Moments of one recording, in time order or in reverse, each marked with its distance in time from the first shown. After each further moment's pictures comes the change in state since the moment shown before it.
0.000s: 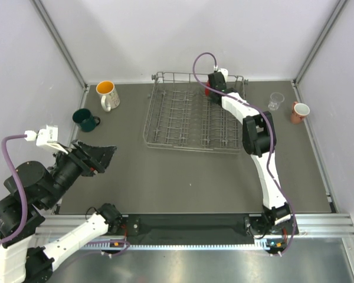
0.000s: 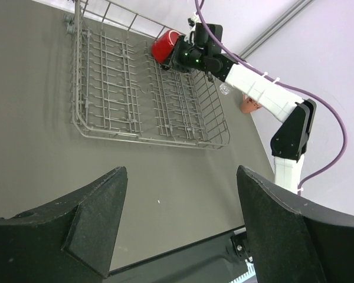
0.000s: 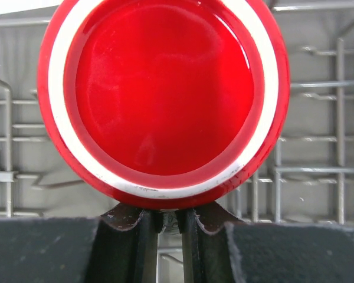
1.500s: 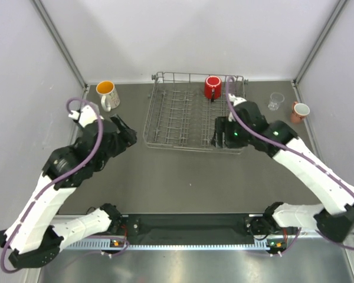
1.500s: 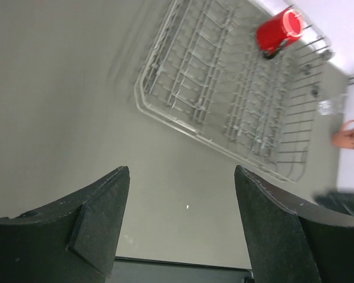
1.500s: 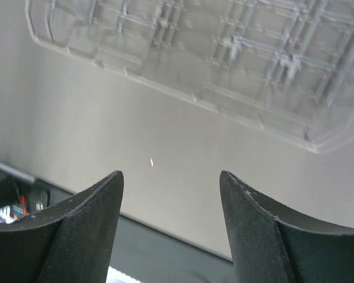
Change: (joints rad) left arm -0.001 0.348 0.010 -0.135 -0.259 -0.308; right arm 0.329 -1.225 -0.766 -0.547 -0.218 0.149
